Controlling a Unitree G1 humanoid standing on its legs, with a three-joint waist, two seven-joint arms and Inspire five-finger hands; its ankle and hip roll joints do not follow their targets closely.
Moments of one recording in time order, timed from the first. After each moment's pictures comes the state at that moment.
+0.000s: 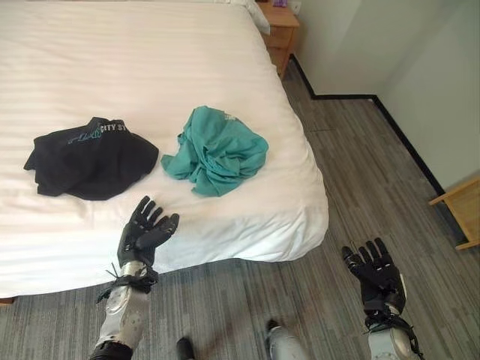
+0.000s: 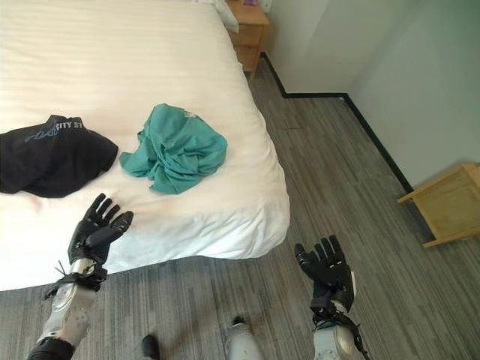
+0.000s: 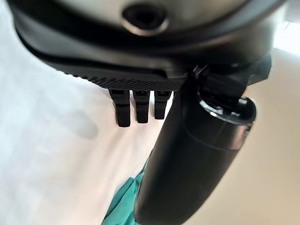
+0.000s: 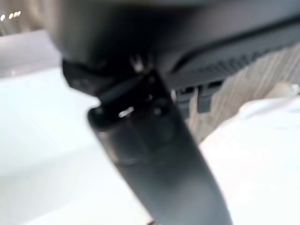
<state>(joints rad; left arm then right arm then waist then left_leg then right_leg) -0.01 0.38 -0.01 0.38 -0.82 -0.32 -0.02 0.18 -0.23 -0.16 0.32 0.79 -0.27 0.01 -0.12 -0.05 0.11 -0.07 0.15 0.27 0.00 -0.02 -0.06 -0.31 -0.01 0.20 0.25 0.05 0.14</state>
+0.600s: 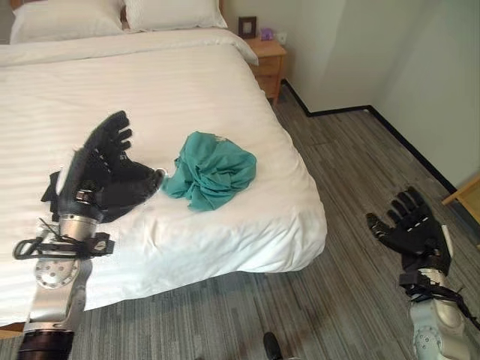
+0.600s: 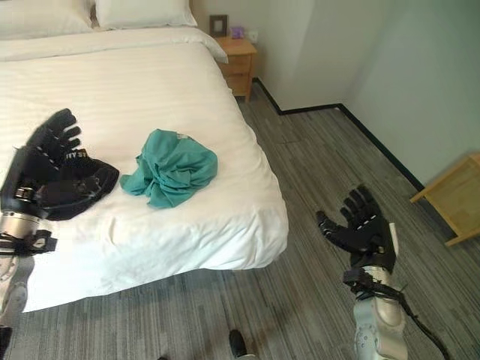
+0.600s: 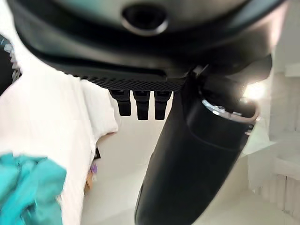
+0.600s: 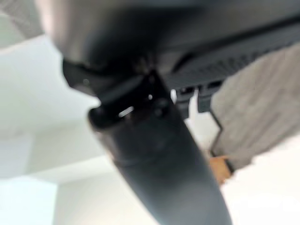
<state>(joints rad) -0.06 0.77 0.17 0.09 -0.40 -0.35 -0.02 0.10 -0.49 -0.25 0.18 0.68 -0.27 0.06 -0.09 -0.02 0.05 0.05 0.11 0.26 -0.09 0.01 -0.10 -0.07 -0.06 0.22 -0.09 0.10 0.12</state>
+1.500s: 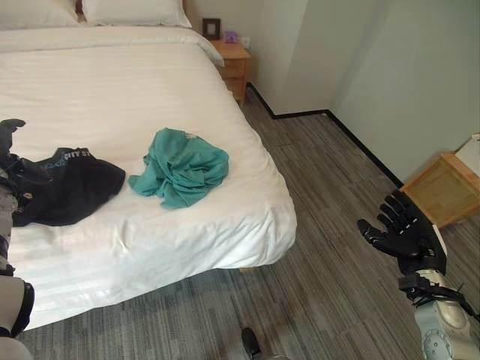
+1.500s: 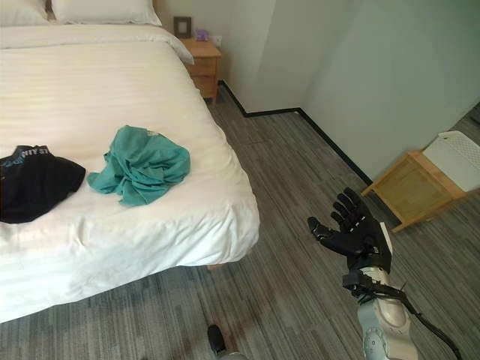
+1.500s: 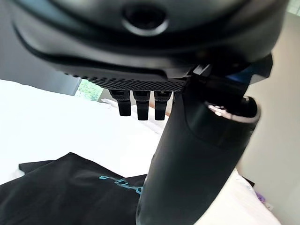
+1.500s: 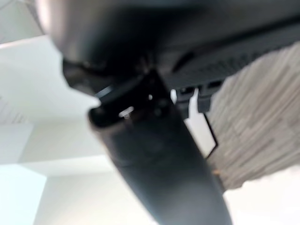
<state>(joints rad) -0.89 1.09 -0.35 1.22 0.10 -0.11 0.13 0.17 -0.57 -0.16 0.16 0.73 -0.23 0.06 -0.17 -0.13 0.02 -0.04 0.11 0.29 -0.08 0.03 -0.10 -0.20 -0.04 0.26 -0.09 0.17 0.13</state>
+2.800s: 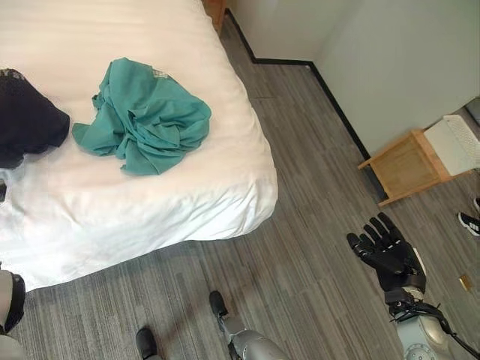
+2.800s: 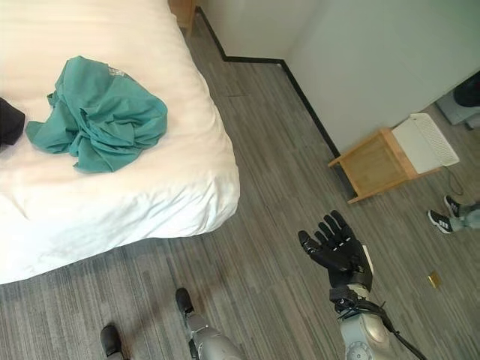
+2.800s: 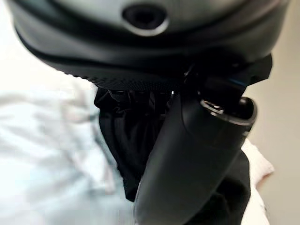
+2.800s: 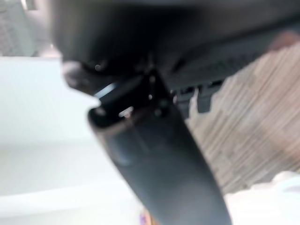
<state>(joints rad) -0.94 1.10 -0.31 1.16 -0.27 -0.11 0.15 0.24 -0.48 -0.09 0.20 0.87 -0.23 0.08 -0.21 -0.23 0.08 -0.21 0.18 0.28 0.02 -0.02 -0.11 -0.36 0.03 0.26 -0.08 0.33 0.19</state>
